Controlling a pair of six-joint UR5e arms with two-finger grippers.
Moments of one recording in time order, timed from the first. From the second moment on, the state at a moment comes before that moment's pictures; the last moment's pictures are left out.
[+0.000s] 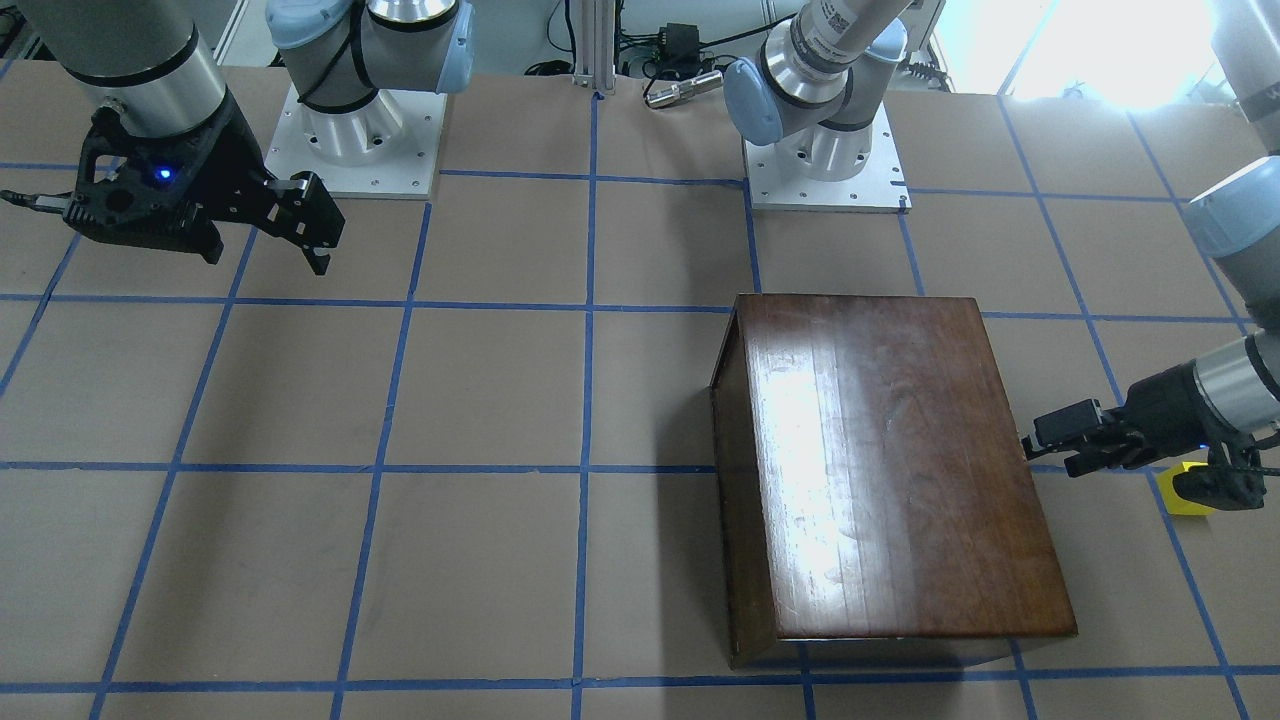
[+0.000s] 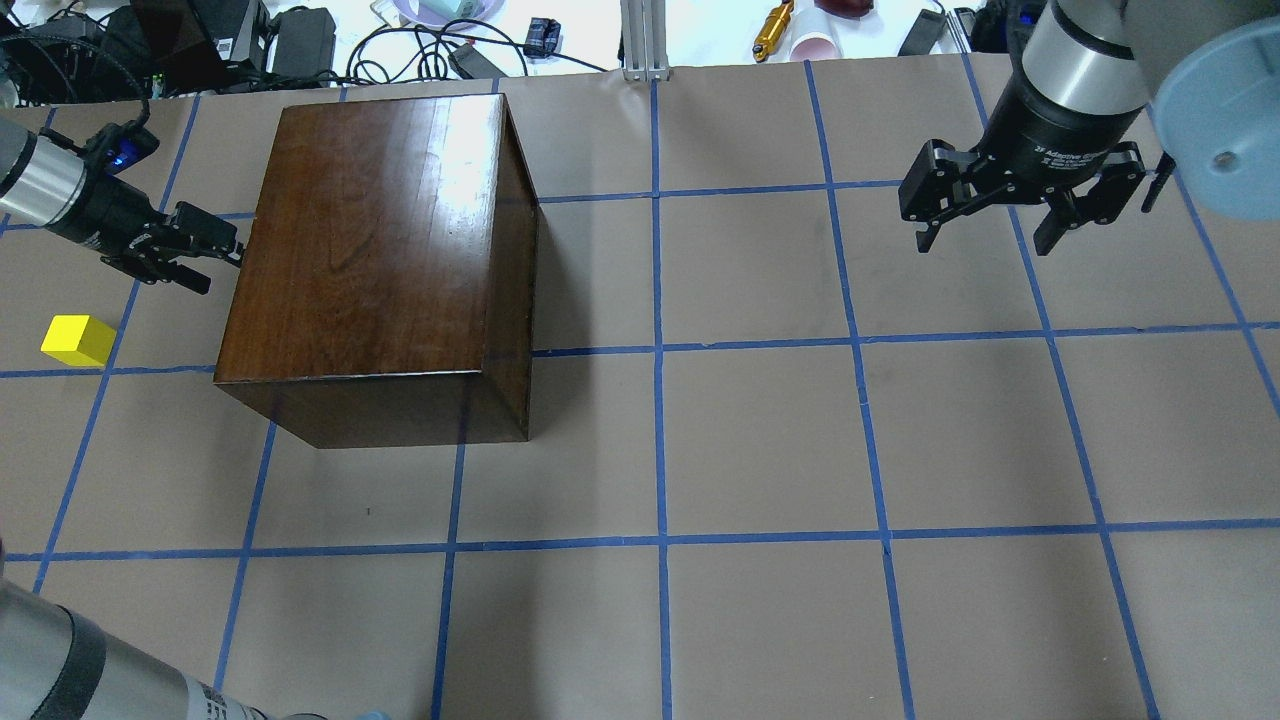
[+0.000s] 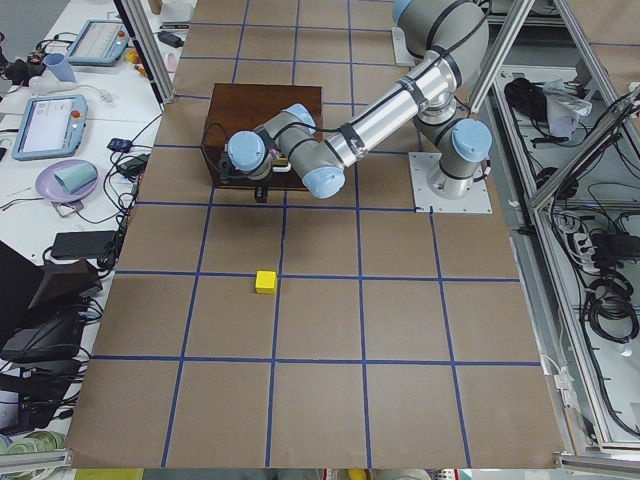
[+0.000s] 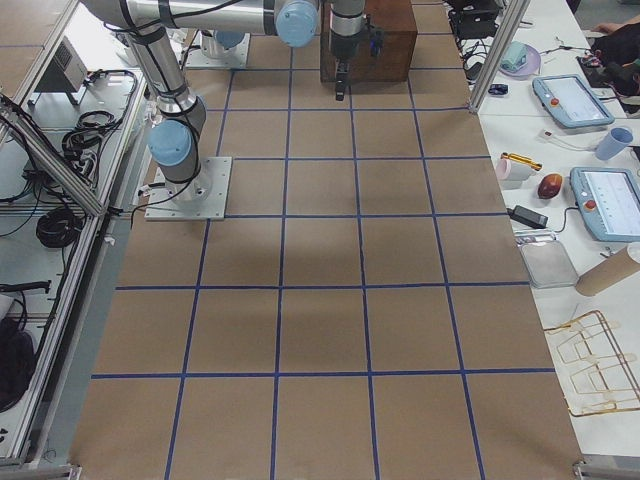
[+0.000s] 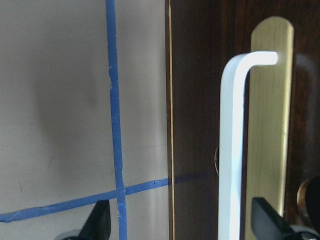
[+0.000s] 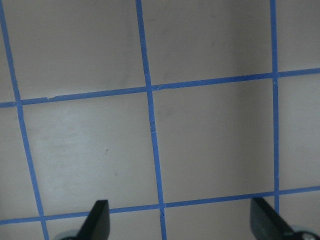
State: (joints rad) left arm -1.01 -1.98 -1.58 -1.40 1.21 0.61; right arm 1.52 -1.59 1.63 -1.60 -1.59 0.04
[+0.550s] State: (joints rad) left arm -1.01 -1.98 -1.59 -1.38 1.21 0.61; right arm 1.52 -1.59 1.63 -1.60 -1.59 0.04
